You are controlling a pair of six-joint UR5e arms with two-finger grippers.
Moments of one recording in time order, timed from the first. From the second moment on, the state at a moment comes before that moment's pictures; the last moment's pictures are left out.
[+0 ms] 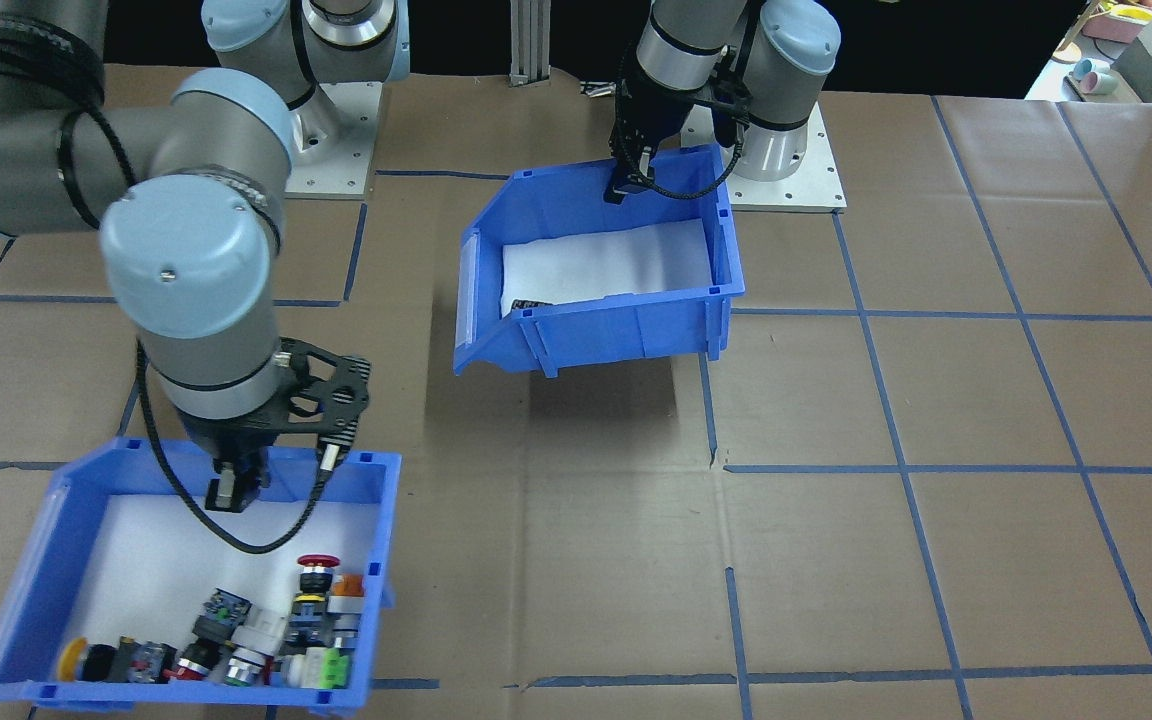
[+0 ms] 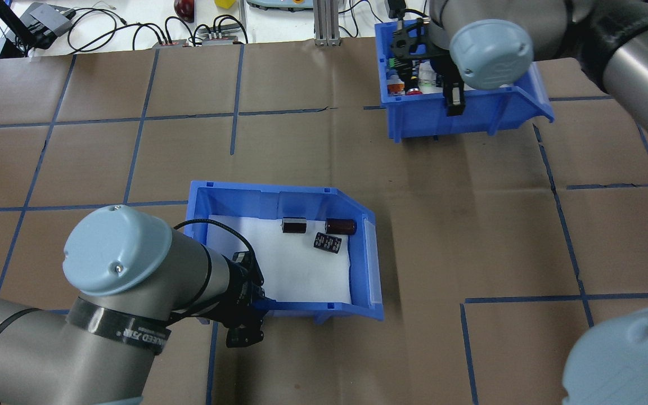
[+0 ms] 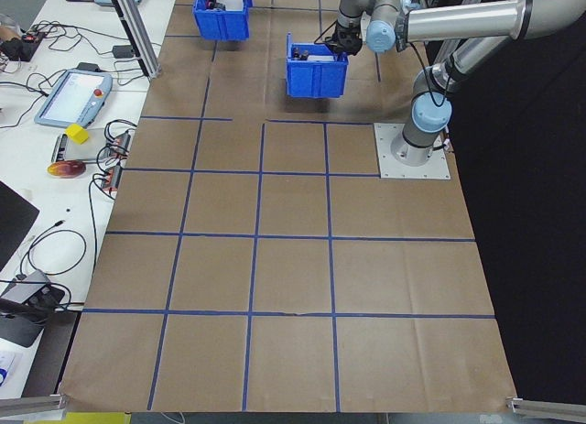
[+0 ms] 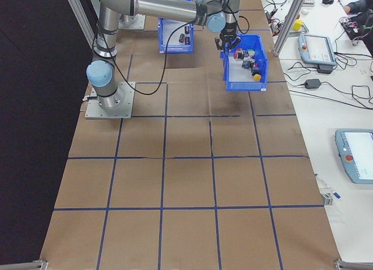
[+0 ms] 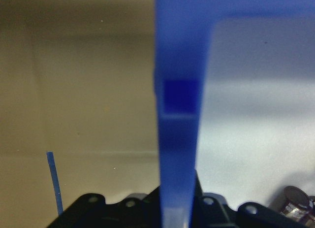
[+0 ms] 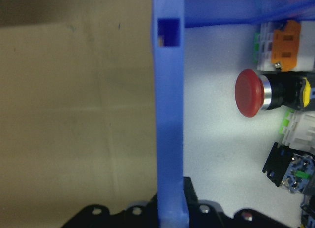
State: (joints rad) left arm -1.79 -1.22 -2.25 -1.19 1.34 -1.79; right arm 1.62 -1.22 1.47 -1.86 -1.75 -1.48
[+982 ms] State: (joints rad) left arm -1.69 -1.75 -1.82 -1.09 1.18 -1.65; right arm 1.38 -1.52 1.81 -1.86 -1.71 -1.78
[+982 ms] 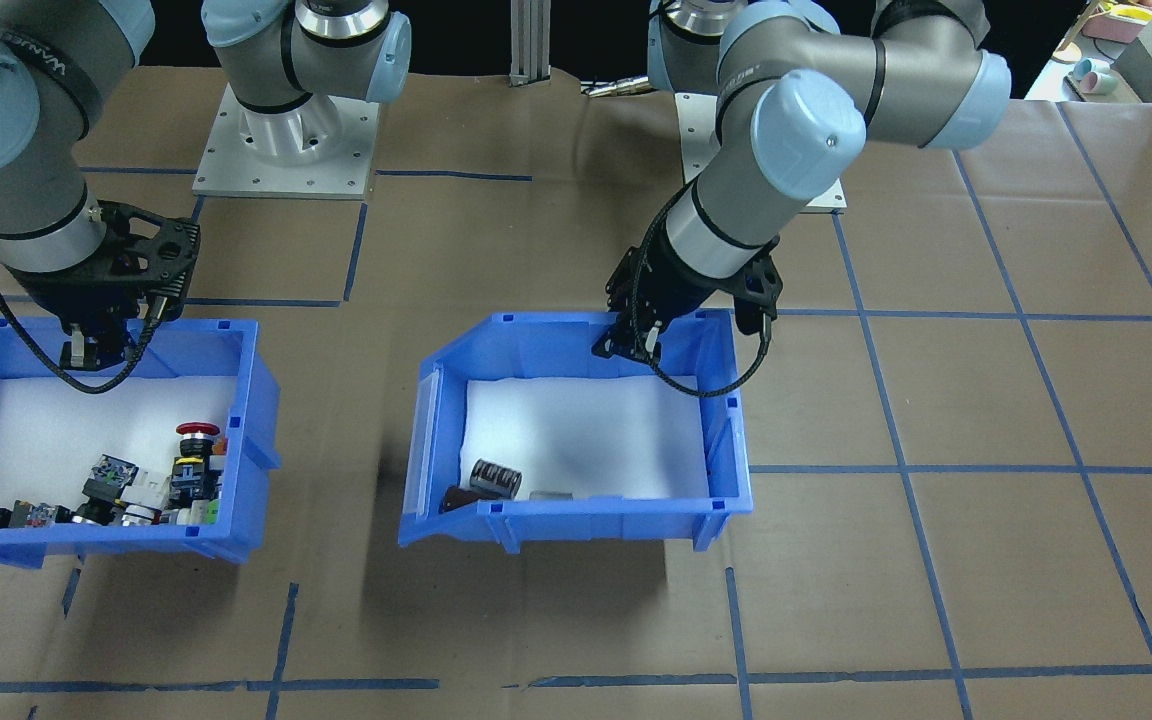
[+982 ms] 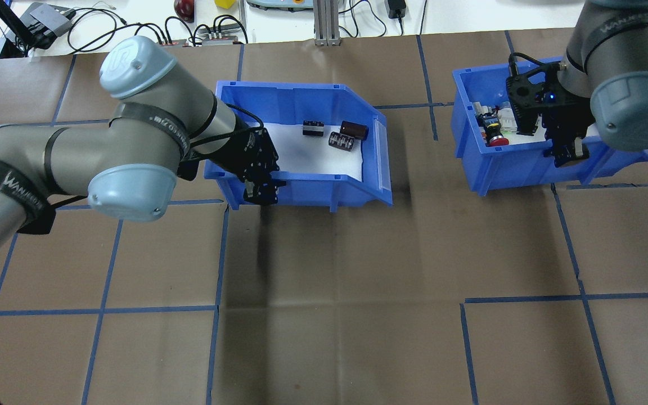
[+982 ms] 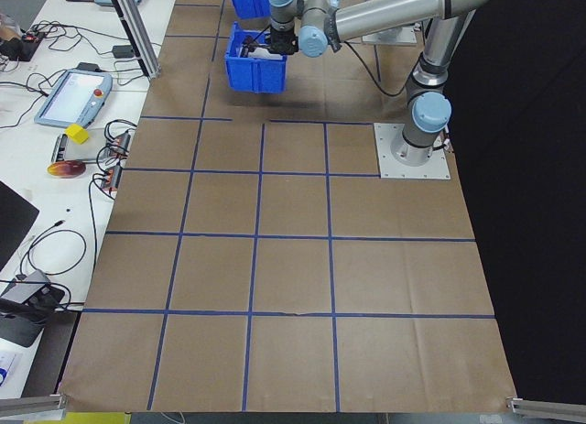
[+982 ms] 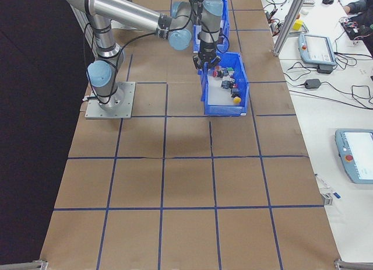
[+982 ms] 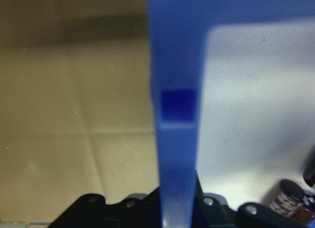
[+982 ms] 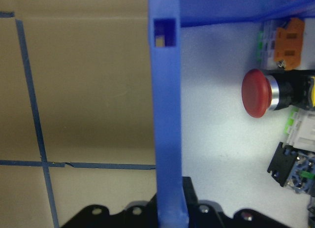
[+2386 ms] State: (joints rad) left arm -1.73 -2.06 -1.55 -1.02 1.08 -1.68; right arm 1.27 -1.62 1.94 -1.87 -1.68 -1.89
